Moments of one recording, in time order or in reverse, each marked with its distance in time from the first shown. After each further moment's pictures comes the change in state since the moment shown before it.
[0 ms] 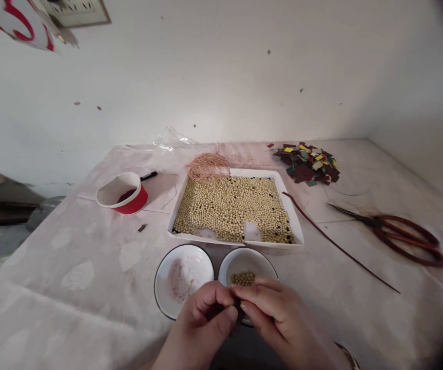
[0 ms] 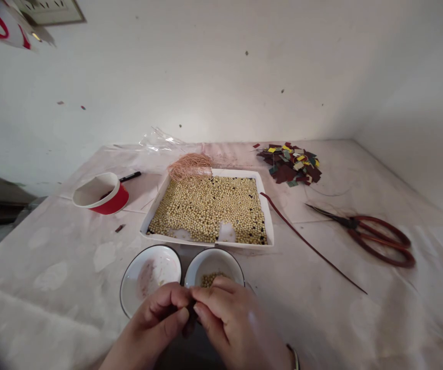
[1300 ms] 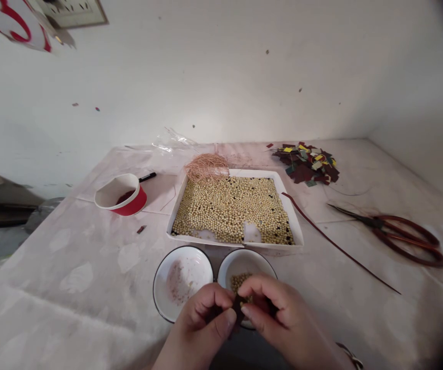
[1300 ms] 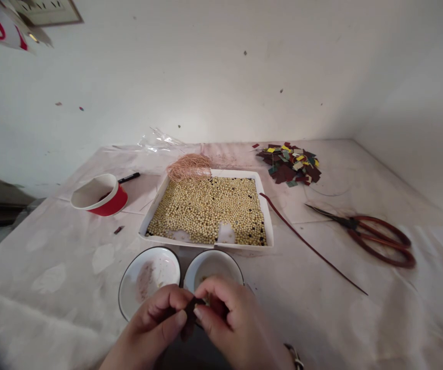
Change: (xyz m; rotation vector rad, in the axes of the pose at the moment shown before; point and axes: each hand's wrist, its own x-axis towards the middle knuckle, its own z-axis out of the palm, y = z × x) left_hand -0.001 -0.009 -0.004 0.007 0.010 0.060; right_hand 0.002 0.005 0.003 0.214 0.014 0.200
